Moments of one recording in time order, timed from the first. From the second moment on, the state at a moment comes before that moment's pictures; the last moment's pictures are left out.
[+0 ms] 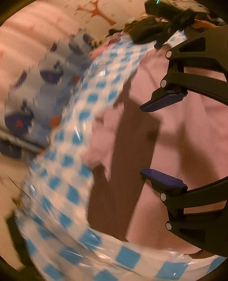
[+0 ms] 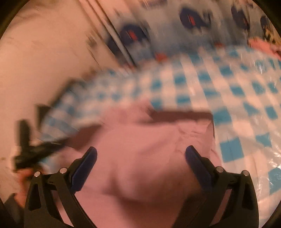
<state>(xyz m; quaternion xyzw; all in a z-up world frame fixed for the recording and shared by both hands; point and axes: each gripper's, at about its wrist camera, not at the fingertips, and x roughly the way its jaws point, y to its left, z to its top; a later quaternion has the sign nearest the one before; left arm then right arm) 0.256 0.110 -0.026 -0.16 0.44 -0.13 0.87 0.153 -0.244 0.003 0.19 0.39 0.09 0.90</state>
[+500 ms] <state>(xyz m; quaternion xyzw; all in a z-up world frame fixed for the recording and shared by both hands) 0.251 0.131 -0.036 -0.10 0.42 -0.08 0.90 0.195 -0.246 -0.007 0.09 0.41 0.04 0.90</state>
